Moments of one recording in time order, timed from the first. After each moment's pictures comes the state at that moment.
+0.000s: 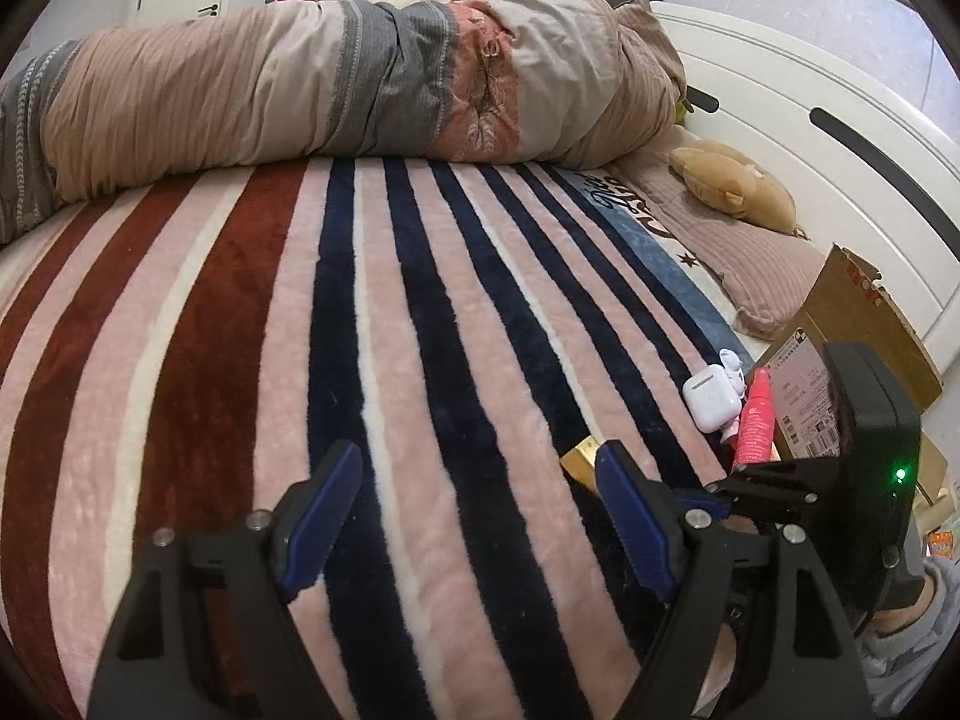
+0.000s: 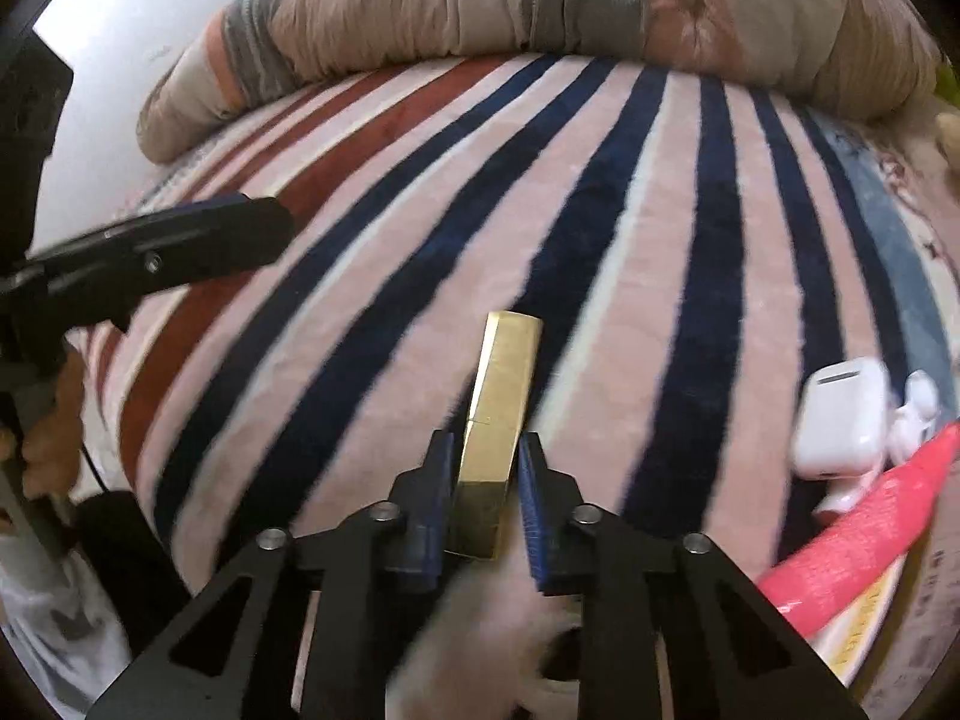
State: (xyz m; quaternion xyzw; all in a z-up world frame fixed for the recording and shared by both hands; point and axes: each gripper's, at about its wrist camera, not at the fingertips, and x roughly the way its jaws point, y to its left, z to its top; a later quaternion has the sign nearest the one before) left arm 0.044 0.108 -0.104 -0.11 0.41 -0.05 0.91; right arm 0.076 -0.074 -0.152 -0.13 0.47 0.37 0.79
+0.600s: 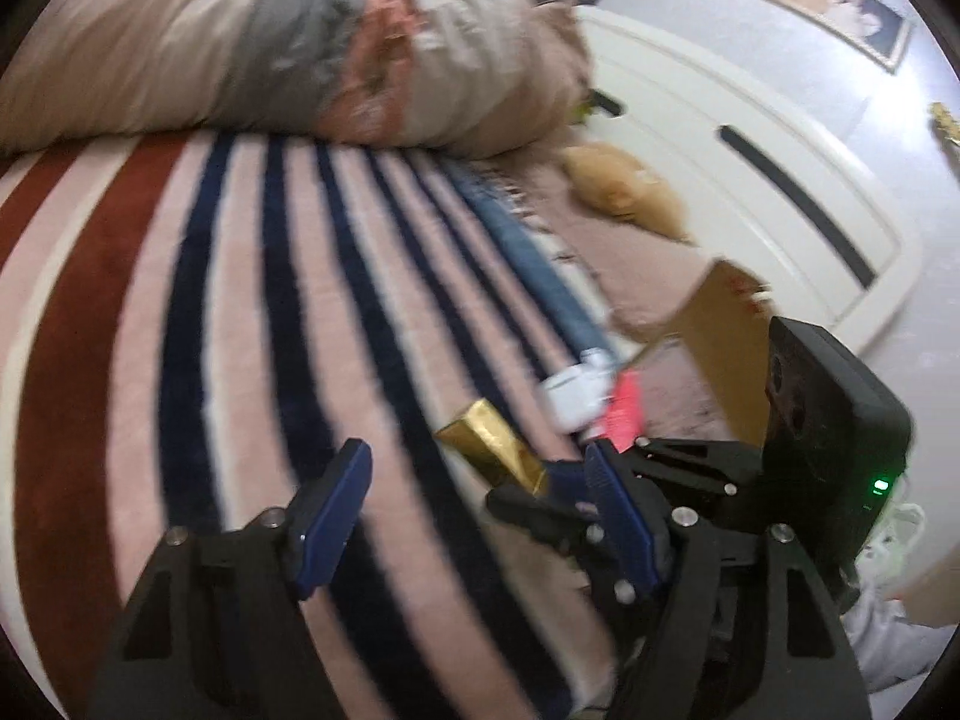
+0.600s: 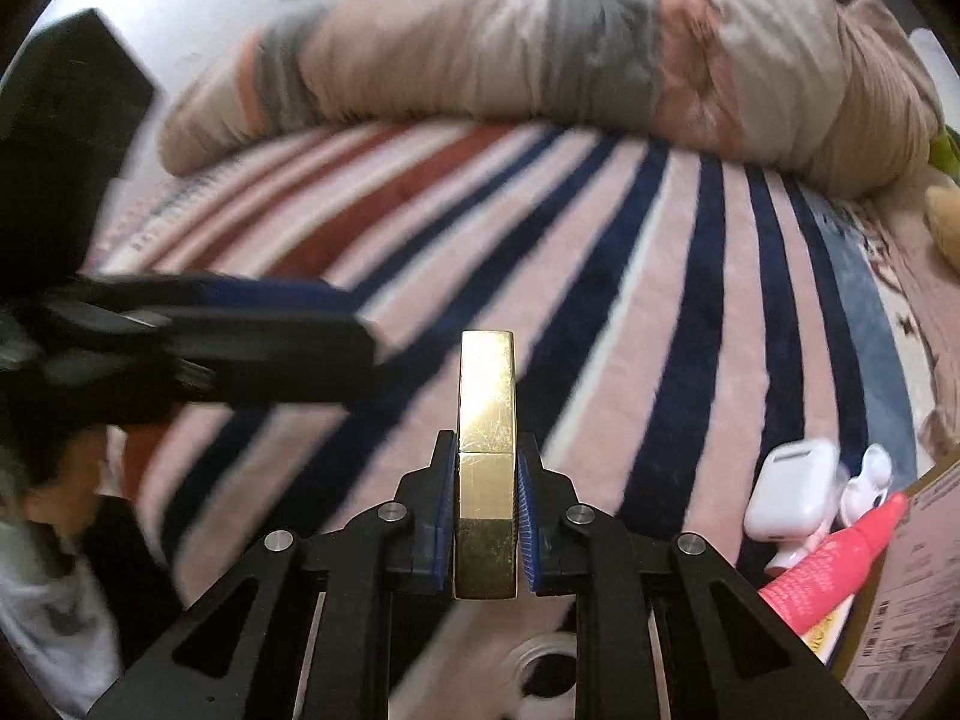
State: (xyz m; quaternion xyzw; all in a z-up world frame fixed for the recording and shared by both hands) left arm 0.052 0.083 -0.089 -0.19 0.39 -0.21 0.88; right arm 0.050 -0.069 -0.102 -0.11 0.39 0.40 0.82
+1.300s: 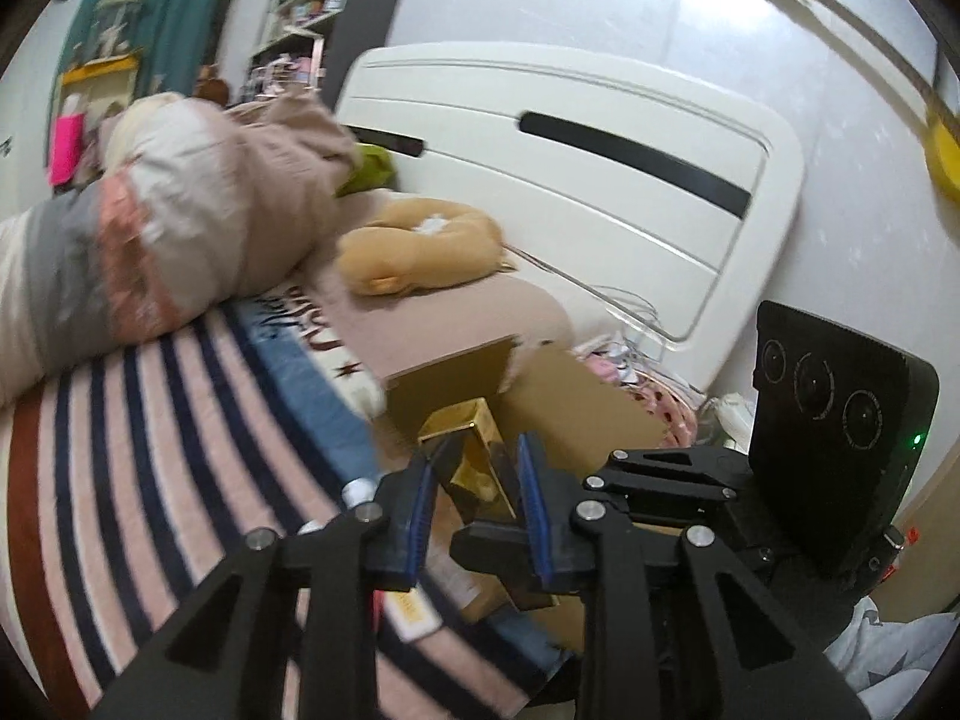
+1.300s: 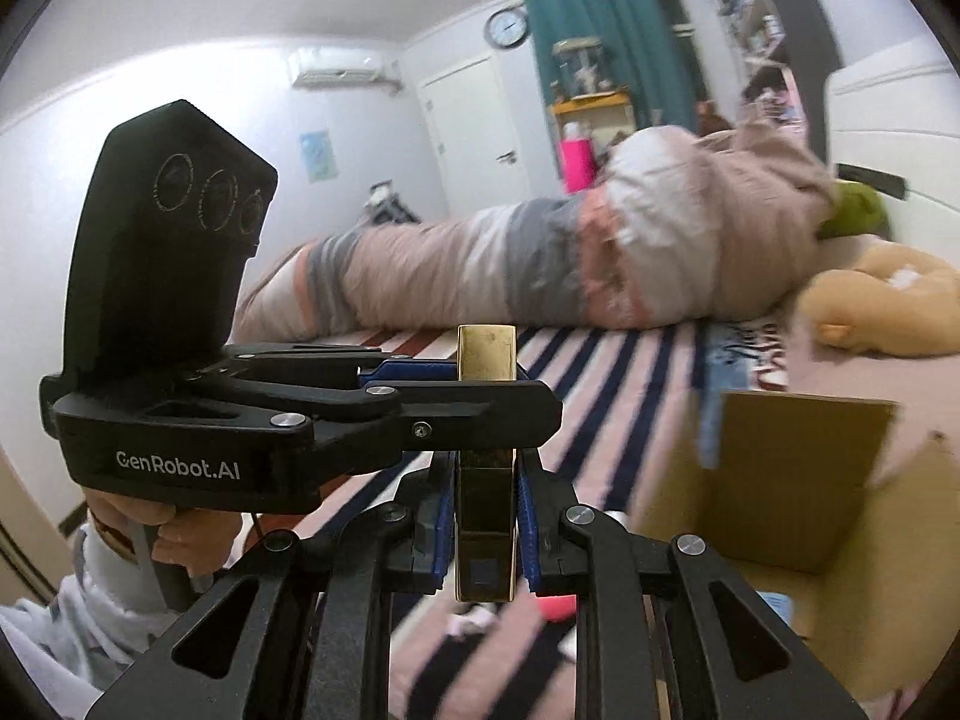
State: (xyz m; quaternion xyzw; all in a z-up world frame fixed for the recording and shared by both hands) left arm 0.048 -0.130 0.060 -0.03 0.31 -0.31 0.90; right arm 0.019 -0.265 0.023 0.03 0.25 0.40 0.88
